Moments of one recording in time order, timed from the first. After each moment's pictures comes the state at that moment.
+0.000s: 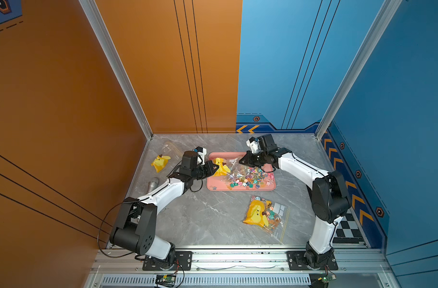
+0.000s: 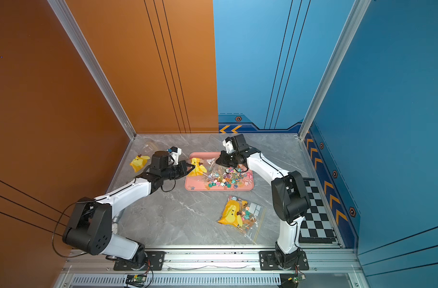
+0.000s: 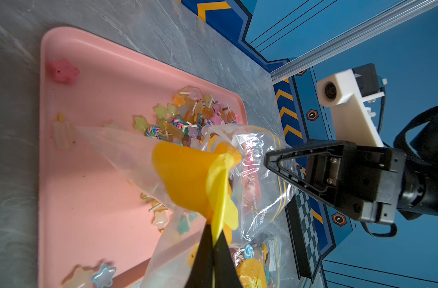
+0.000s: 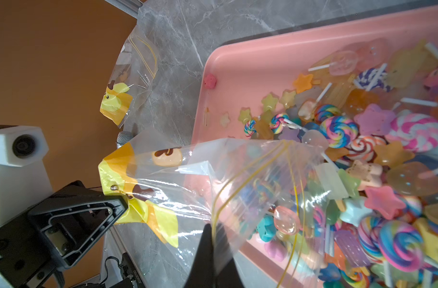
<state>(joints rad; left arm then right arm) -0.31 1.49 0.87 0.07 0.48 -0.71 0.43 1.87 1.46 -0.40 -0.53 0.55</state>
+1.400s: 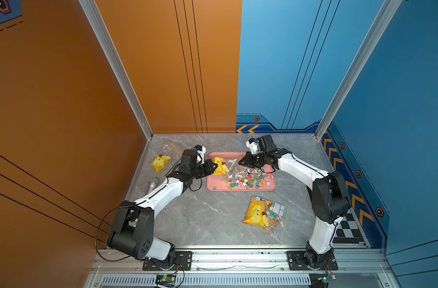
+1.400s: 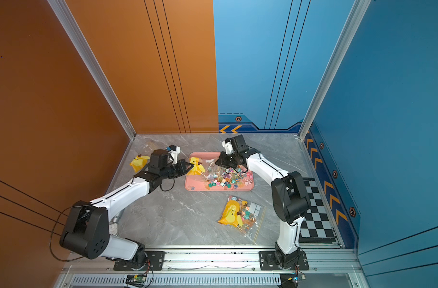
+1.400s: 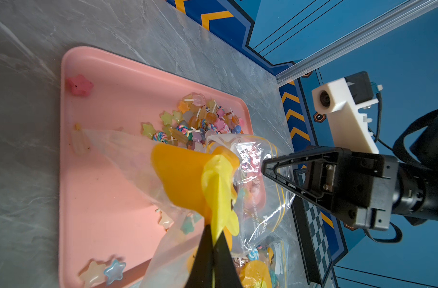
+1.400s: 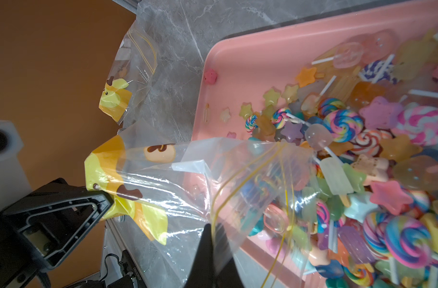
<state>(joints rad) -0.31 1.45 0.90 0.00 0.43 -0.67 0.44 1.87 1.44 -0.40 -0.53 0.55</state>
